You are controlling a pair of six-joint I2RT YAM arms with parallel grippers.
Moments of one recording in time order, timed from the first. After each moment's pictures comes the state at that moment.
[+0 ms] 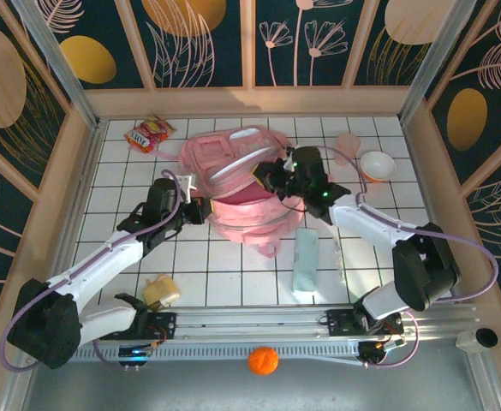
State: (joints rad) left arm -0.46 1.14 0.66 -0.12 0.24 -0.52; right arm 0.58 1.47 0.97 0.12 -0.40 1.26
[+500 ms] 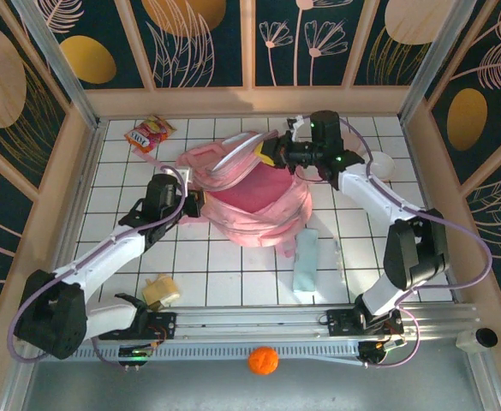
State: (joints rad) left arm -0.41 1.22 0.67 -0.05 0.10 -0.36; right arm 0.40 1.62 1.30 -0.09 -0.89 1.11
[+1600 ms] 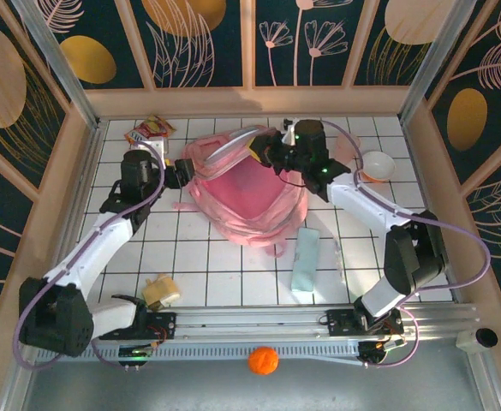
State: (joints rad) left arm -0.24 1.19 0.84 -0.05 0.15 -0.28; right arm 0.55 1.59 1.20 0.13 -0.46 1.28
